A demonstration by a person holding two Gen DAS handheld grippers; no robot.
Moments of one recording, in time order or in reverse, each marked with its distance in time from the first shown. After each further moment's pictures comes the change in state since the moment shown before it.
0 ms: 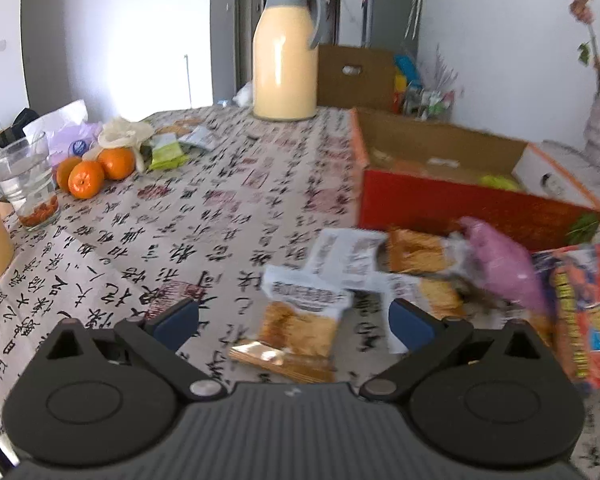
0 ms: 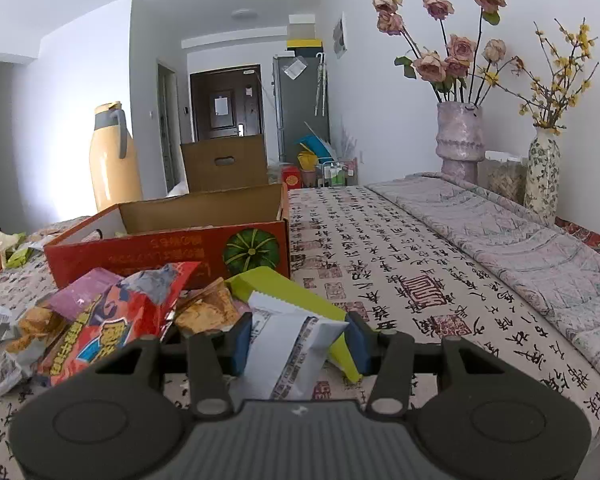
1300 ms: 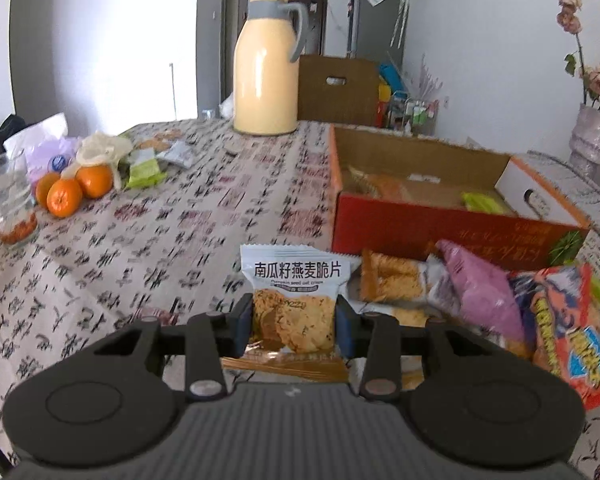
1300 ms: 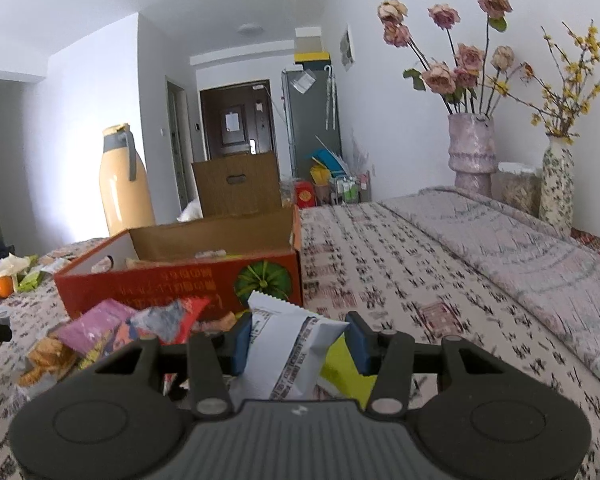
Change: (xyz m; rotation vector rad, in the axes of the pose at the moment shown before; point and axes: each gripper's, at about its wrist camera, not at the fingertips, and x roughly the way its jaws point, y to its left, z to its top) left arm -0.007 -0.016 0.016 0.001 -0.053 -0.066; right arm 0.009 0.002 0.019 0.017 -0.060 0.058
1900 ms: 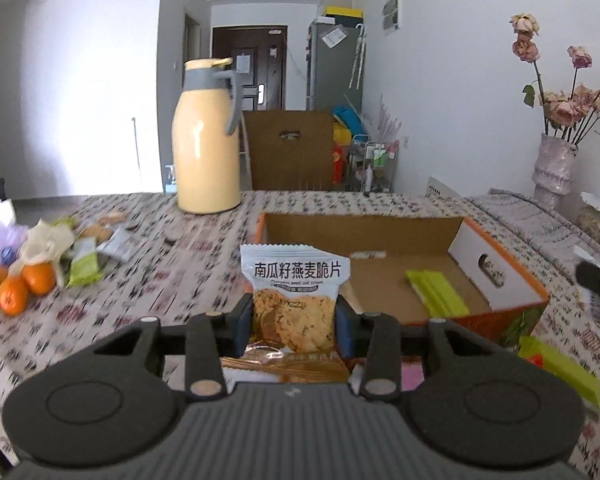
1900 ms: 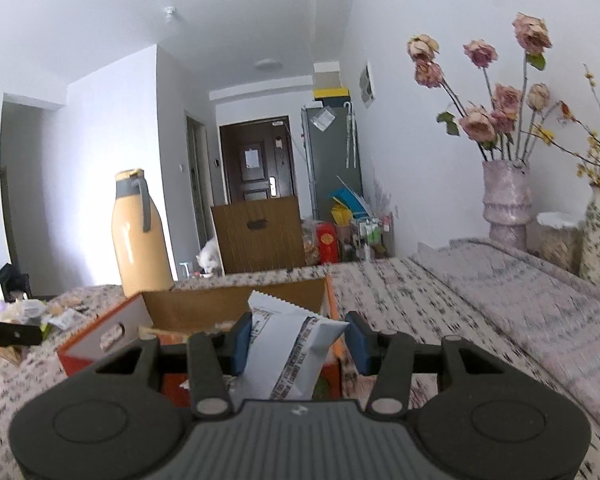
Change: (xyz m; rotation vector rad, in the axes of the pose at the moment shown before) left arm 0.012 -0.061 0.065 0.073 -0.144 -0.084; right arm 0.053 0.023 0.063 -0.010 -0.114 0.064
